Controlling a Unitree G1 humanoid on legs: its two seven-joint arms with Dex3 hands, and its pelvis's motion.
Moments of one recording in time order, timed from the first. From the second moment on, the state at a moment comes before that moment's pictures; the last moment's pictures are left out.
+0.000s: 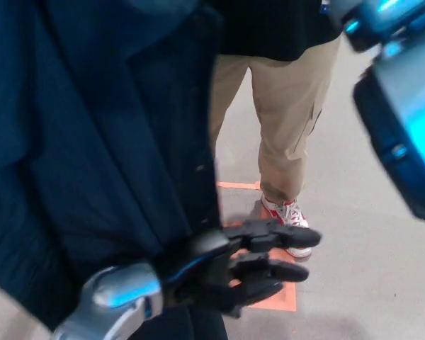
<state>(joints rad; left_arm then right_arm) -0.26 0.21 -0.37 0.09 -0.22 0.11 -0.67 -2.03 0.02 0.35 1.05 -0.45 -0.28 0.18</state>
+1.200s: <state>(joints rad) -0.91 0.25 0.05 1.09 -0.16 0.01 -0.37 -1.63 -0.21 0.07 0.10 -0.27 0.02 0.52</state>
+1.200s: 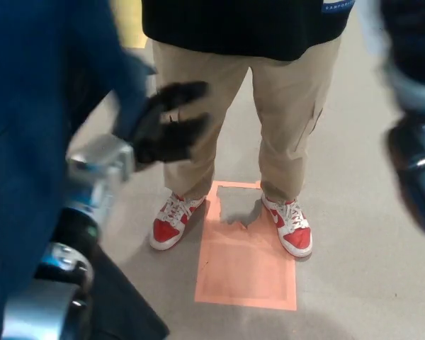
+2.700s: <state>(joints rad) -0.87 0.41 0.26 1.12 -0.18 -0.08 -0.39 -0.40 -0.74 0.38 0.57 -0.27 0.03 0.81</state>
